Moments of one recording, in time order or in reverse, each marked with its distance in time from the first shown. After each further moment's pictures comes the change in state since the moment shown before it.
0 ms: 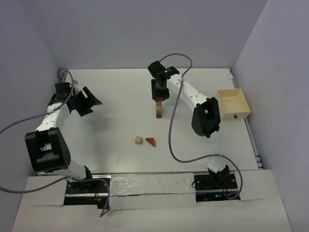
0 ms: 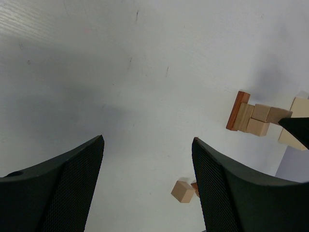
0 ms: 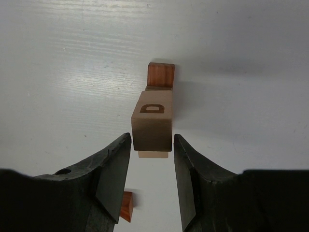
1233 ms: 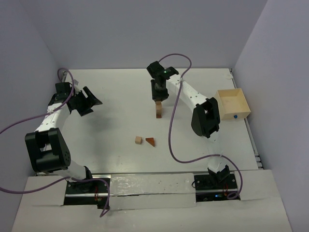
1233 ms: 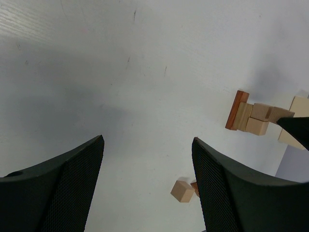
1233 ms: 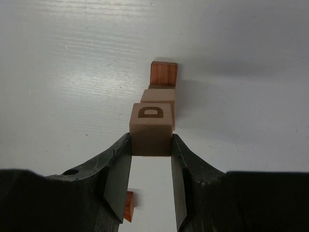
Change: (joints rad) left arm -0.004 -0.007 0.000 0.000 -0.001 0.000; right arm 0.010 0.000 0.000 0.000 0.007 0.000
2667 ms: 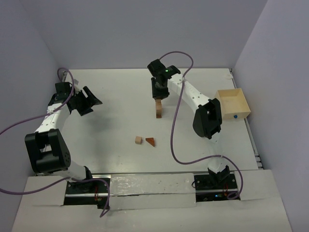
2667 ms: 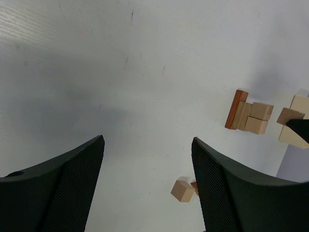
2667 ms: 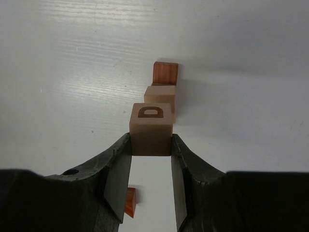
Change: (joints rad) left arm -0.003 -0.010 0.000 -0.001 -0.001 0.006; right arm 0.008 -0.037 0.003 0.001 0.006 0.001
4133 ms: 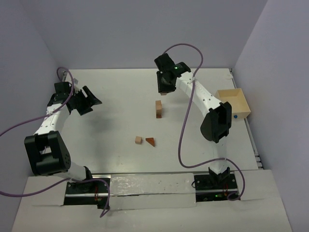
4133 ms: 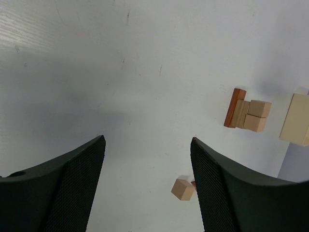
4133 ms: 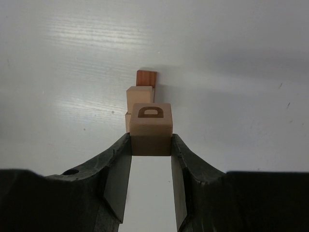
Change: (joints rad) left arm 0.000 -0.023 0.000 -0.006 0.003 0.012; right arm -0.031 -0.145 -0.060 0.028 0.045 -0.081
